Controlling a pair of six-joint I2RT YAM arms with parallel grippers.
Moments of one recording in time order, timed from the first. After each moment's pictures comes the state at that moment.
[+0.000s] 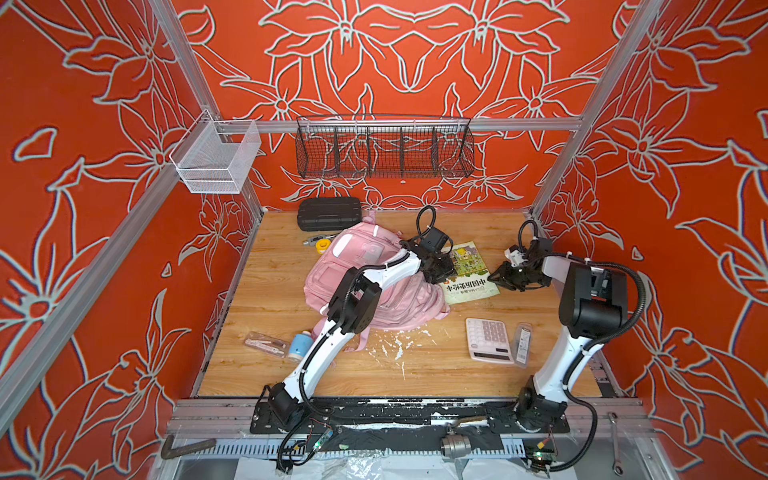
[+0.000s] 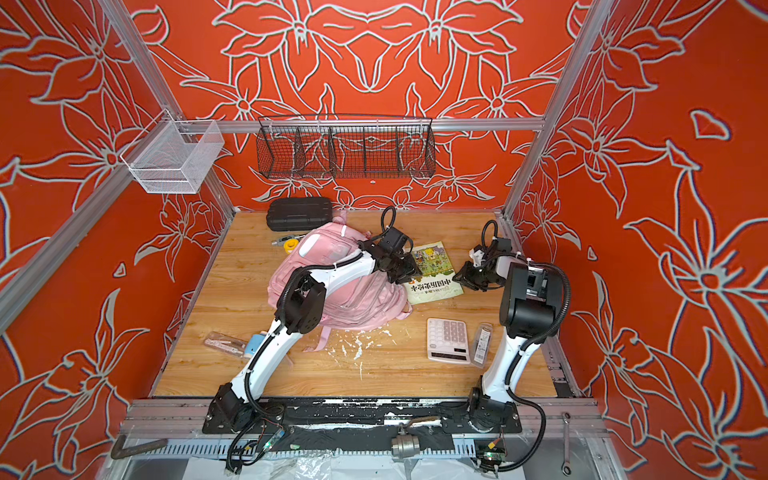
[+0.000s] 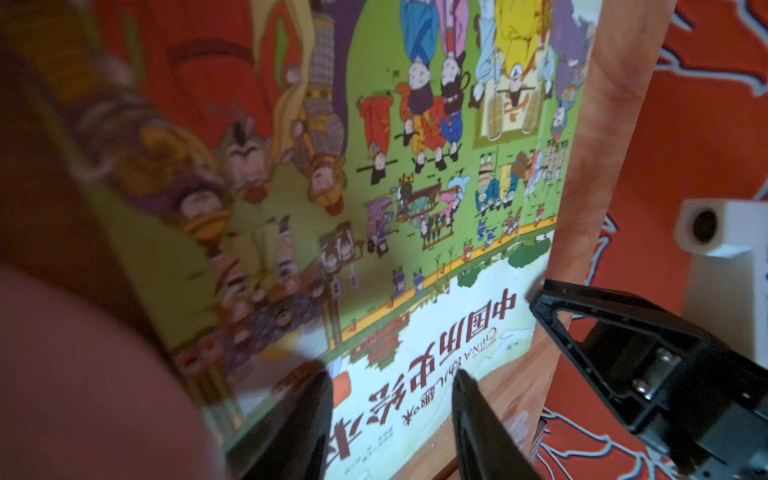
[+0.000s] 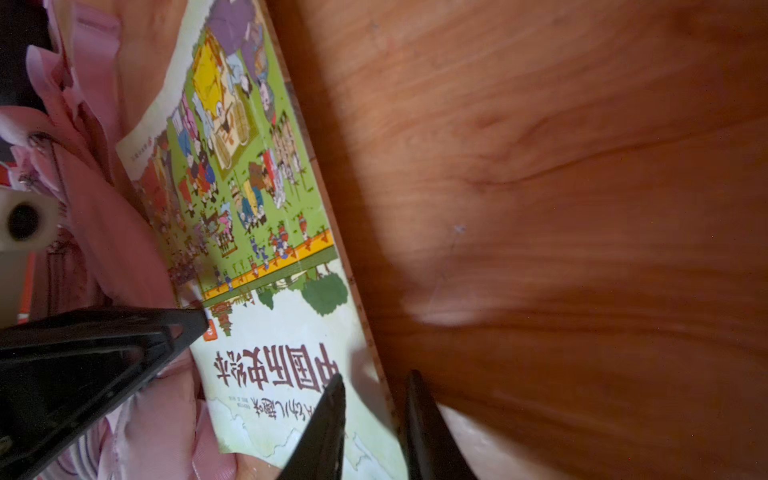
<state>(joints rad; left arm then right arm) -0.68 2.56 2.22 -0.60 0.40 -1.02 -0.27 1.94 1.18 -0.50 -0.65 0.14</state>
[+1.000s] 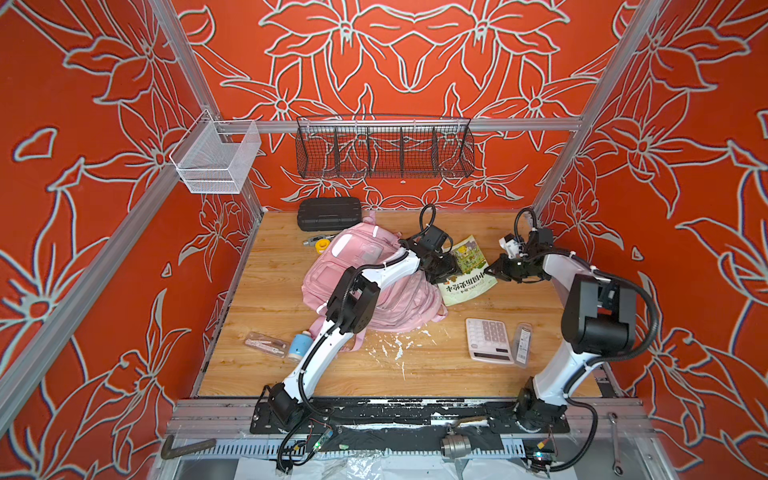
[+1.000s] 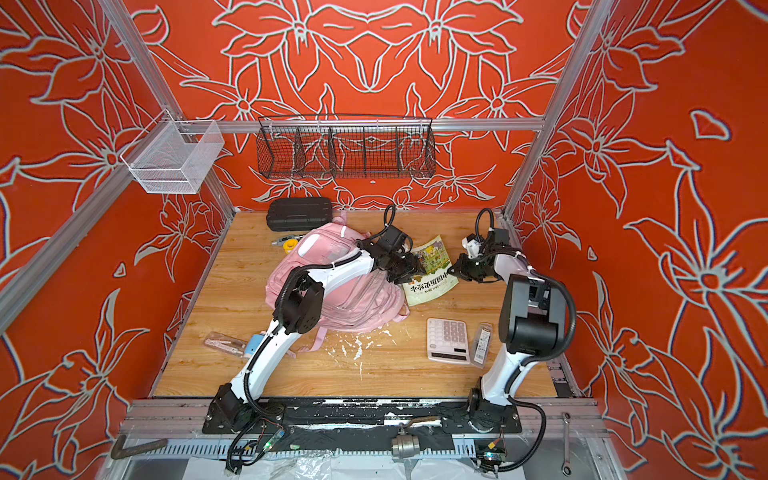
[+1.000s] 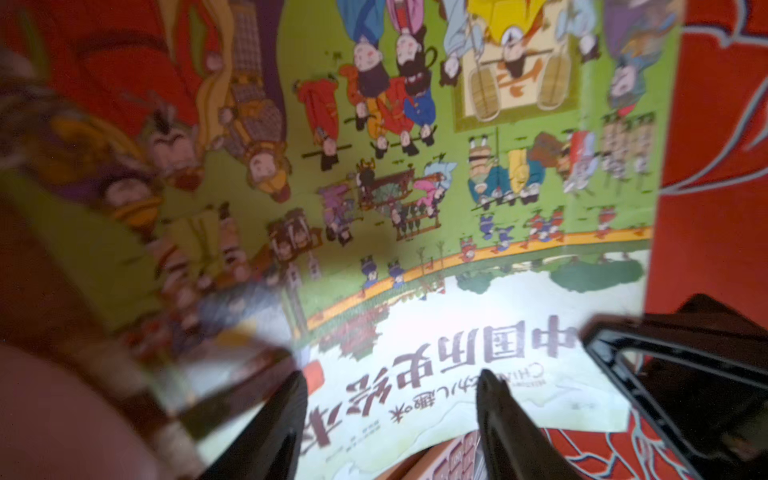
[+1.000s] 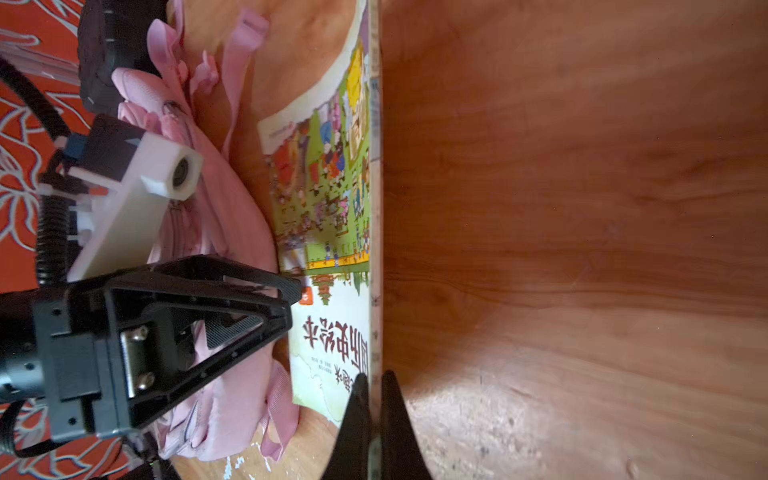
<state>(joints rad) -0.68 2.48 2.21 -0.61 0.44 -0.89 -0.19 1.71 1.23 -0.64 -0.63 0.05</state>
